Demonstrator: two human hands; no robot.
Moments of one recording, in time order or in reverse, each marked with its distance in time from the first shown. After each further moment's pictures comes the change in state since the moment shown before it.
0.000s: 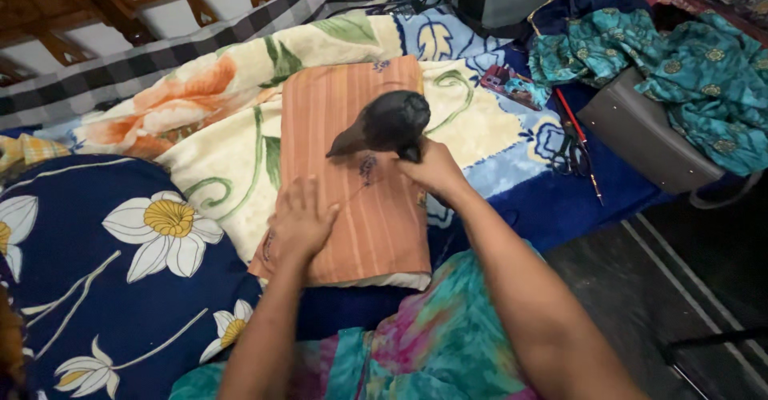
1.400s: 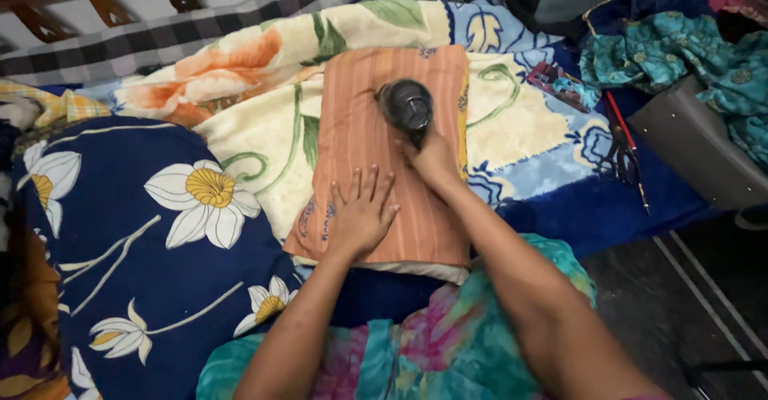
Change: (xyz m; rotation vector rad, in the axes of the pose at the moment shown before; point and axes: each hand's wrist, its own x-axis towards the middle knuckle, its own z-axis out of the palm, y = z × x) left_hand -0.021 0.027 0.001 -0.184 0.036 0.273; right_hand 0.019 -0.032 0.086 0.015 0.130 0.005
